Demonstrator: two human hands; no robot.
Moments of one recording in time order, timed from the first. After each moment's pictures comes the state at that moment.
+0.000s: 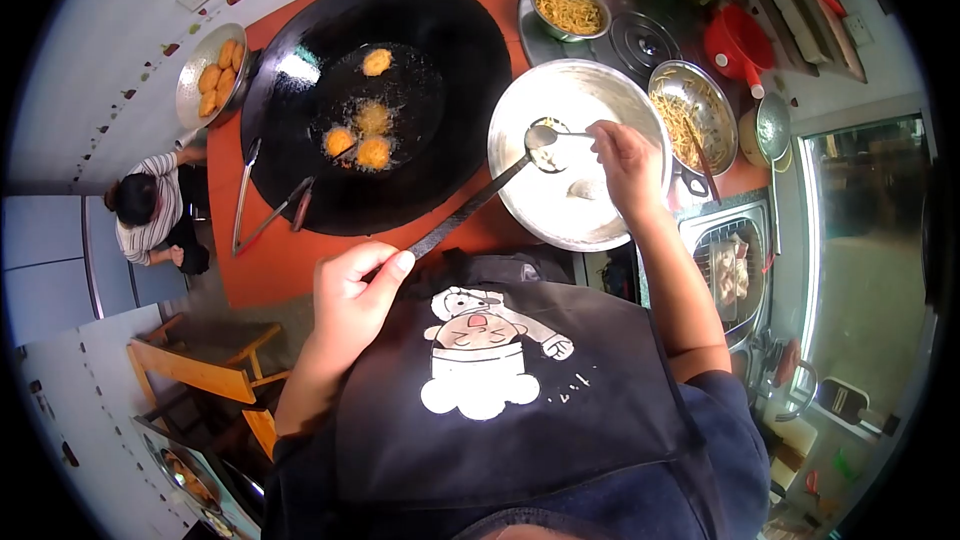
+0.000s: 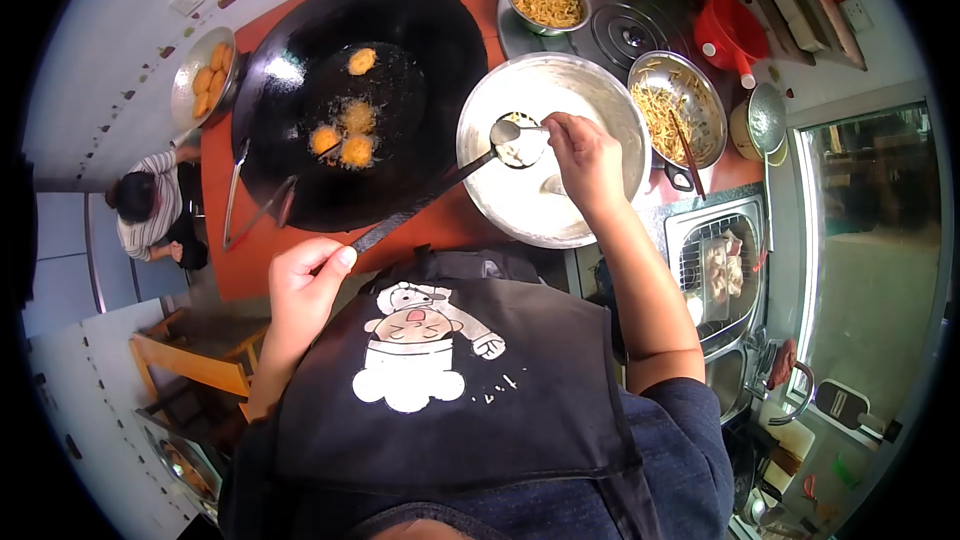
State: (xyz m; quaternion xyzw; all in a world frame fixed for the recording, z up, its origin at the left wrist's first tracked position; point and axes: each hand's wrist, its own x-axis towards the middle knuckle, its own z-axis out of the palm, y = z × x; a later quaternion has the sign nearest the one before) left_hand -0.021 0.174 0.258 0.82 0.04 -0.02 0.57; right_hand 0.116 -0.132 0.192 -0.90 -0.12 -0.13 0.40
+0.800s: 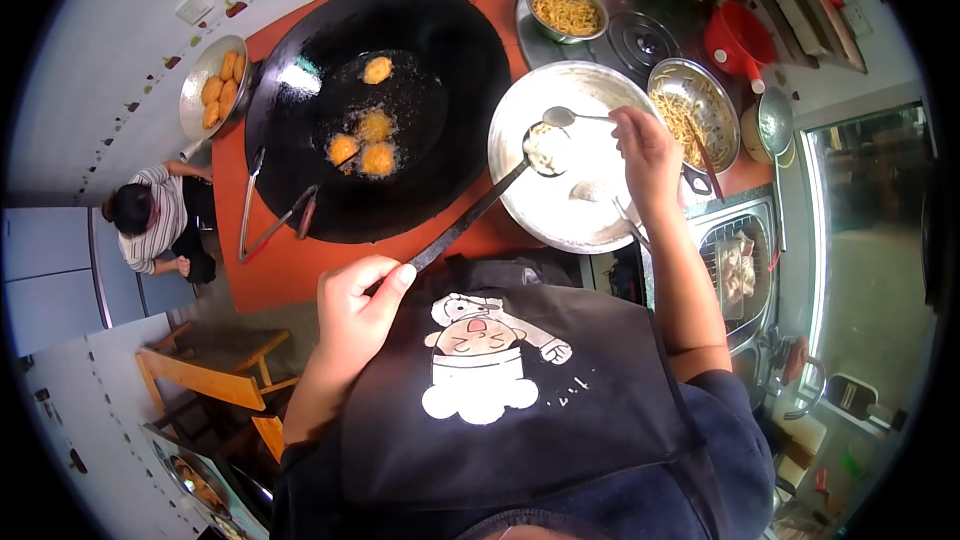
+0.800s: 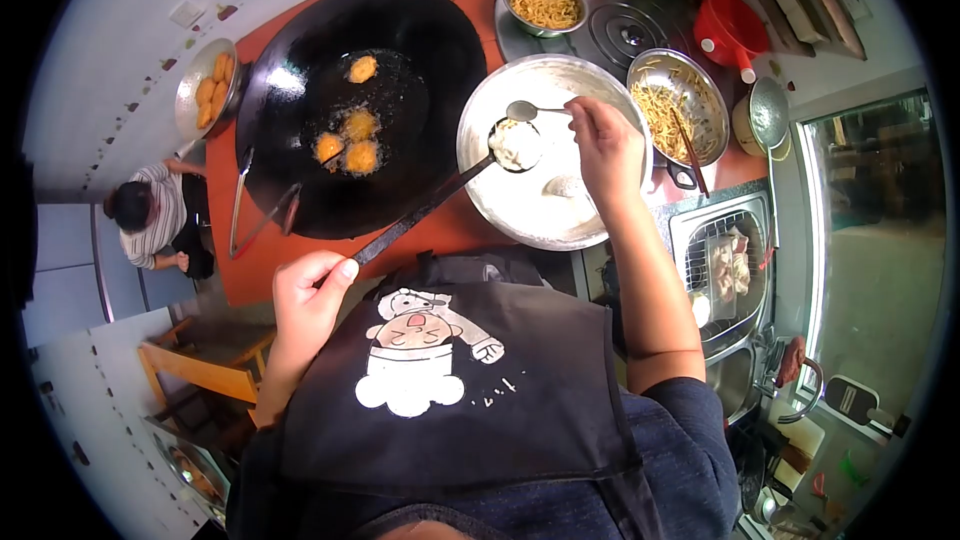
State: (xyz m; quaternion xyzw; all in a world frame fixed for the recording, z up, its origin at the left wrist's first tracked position) left_hand -0.022 0.171 0.264 0.85 0.02 0.00 0.52; right_hand 0.124 -0.140 0.204 -0.88 -0.04 -0.17 0.44
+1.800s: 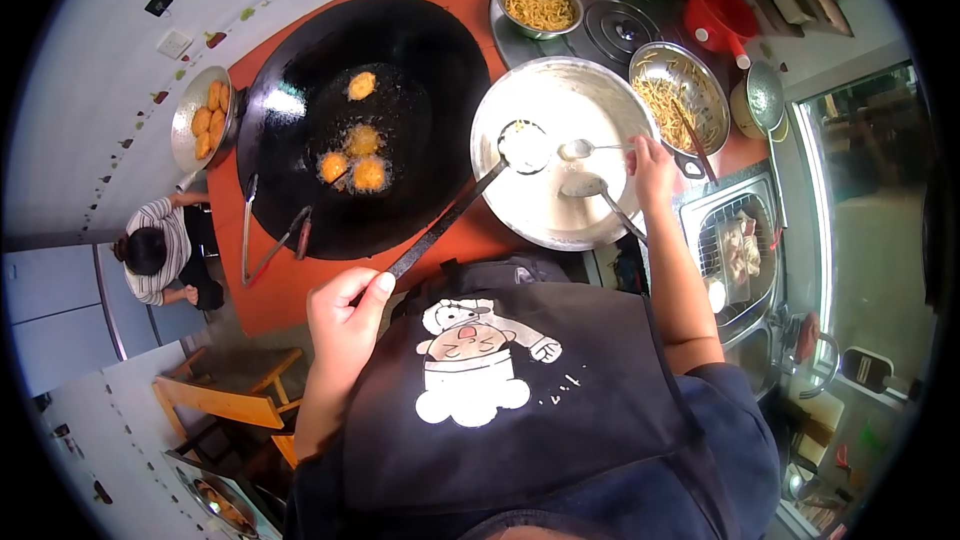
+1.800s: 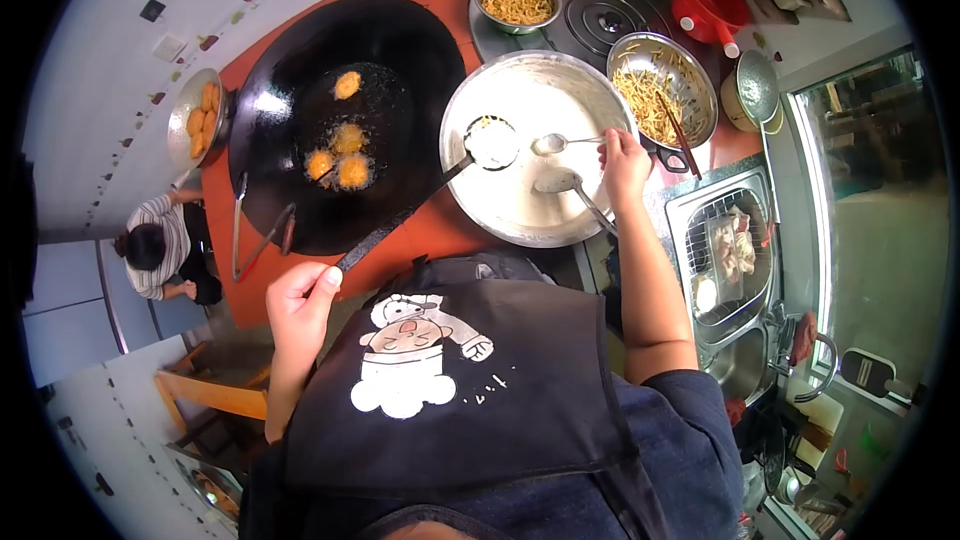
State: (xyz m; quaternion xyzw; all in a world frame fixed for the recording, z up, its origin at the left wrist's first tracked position) left_hand -0.021 0.171 0.256 0.84 0.06 -0.01 0.54; right_hand 0.123 -0.228 0.087 -0.79 0.23 -0.10 0.56
